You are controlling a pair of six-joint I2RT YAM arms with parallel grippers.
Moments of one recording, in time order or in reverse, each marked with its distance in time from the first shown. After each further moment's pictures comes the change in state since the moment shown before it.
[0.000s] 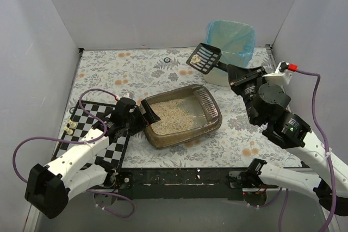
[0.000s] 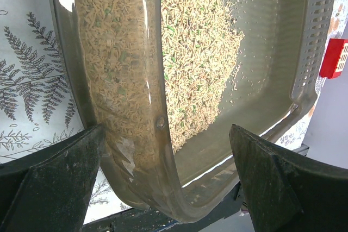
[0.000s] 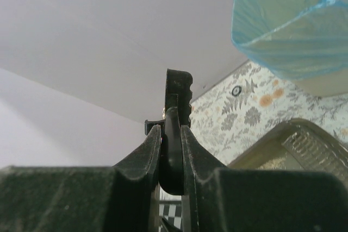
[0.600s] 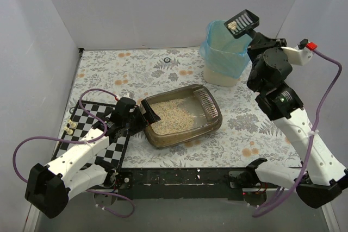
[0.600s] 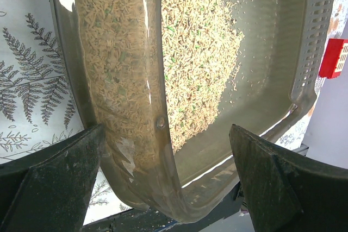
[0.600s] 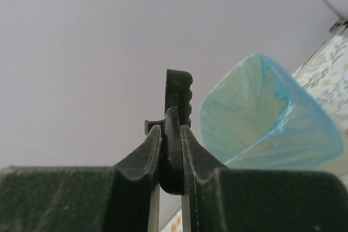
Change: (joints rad) left arm 0.000 0.004 0.000 0.006 0.002 0.000; right arm -0.304 0.222 0.227 0.153 0.143 -0.084
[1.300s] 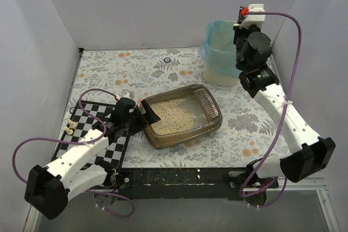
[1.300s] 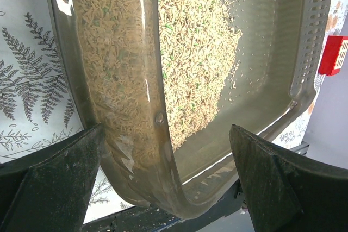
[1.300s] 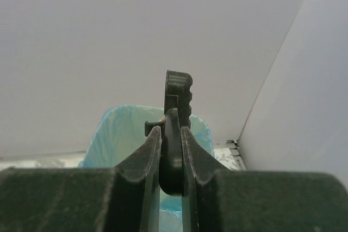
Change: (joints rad) left arm 0.000 -0.010 0.002 -0.008 0.004 0.011; right arm -0.184 0.261 0.010 0.376 -0.385 -1.054
